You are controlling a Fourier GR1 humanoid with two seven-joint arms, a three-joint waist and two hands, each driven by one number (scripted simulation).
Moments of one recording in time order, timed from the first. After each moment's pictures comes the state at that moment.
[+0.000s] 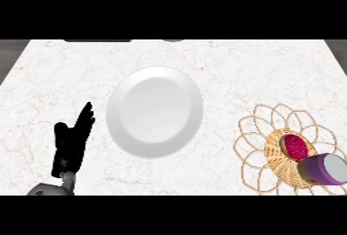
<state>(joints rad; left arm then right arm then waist) -0.05 0.31 -0.23 -1.47 0.14 0.35 0.21 0.37 -0.99 -0.07 -1.83 0.00 0.13 0.06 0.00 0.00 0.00</state>
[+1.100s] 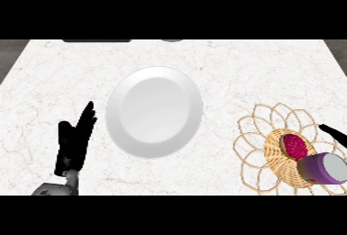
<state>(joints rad) -0.04 0.22 -0.15 -1.48 0.04 0.28 0.24 0.18 -0.72 -0.06 -1.73 0.27 0.42 0.18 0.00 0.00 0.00</state>
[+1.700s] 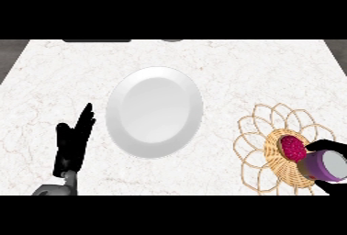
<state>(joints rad) -0.03 0.18 -0.10 -1.46 0.00 0.22 0.21 0.15 -0.61 -0.09 -1.65 0.46 0.46 0.08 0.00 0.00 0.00</state>
